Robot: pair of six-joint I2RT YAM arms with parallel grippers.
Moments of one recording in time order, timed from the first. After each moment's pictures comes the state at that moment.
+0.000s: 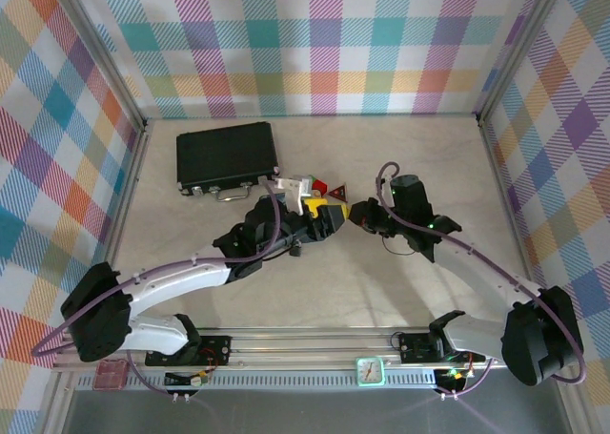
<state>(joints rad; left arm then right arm) -0.92 1.33 0.80 0.35 0.00 -0.63 0.47 1.16 0.75 -0.21 -0.43 0.86</state>
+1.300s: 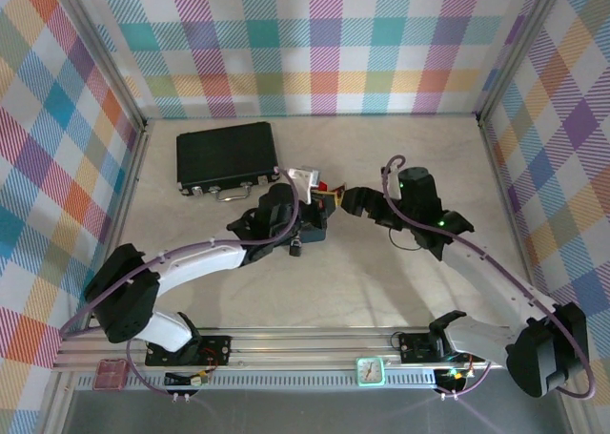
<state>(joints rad) -0.81 1.43 0.92 0.21 0.07 -0.48 0.44 1.08 0.87 -0.33 -0.37 0.62</state>
